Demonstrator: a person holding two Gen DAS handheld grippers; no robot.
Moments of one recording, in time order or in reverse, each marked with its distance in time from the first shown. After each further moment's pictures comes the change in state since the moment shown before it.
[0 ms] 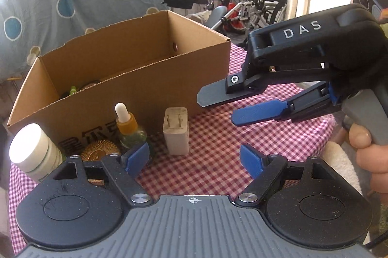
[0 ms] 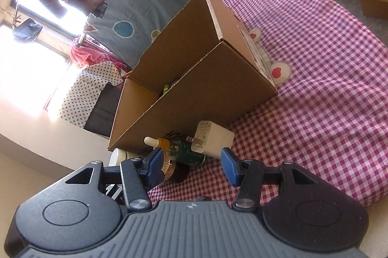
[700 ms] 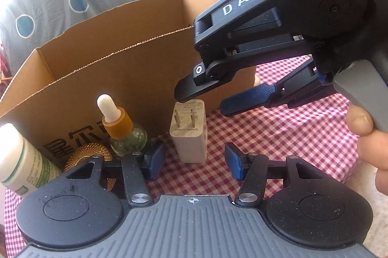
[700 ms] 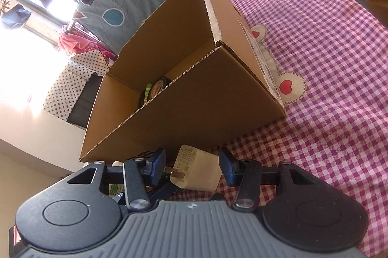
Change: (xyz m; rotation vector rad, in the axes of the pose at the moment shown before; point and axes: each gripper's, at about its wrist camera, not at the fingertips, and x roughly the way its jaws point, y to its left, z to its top) left arm 0.055 -0.005 -0.002 -0.005 0.048 0.116; right arm 0.067 -0.006 0.033 -0.040 0.054 -0.064
